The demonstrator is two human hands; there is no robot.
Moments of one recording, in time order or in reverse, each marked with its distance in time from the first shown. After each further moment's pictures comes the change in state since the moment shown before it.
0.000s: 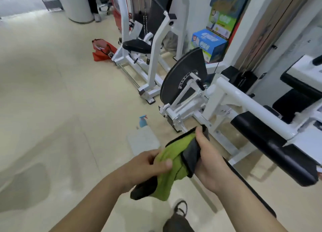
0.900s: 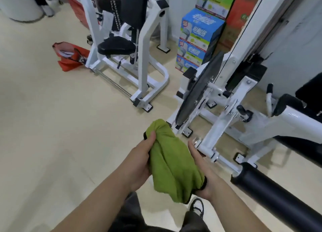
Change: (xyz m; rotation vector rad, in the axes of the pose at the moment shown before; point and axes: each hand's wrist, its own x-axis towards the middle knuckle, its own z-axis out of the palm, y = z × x) left_hand 0.206 0.085 -0.282 -0.584 0.151 -0.242; right_hand 0.282 -0.049 0.152 0.257 -0.016 0.319
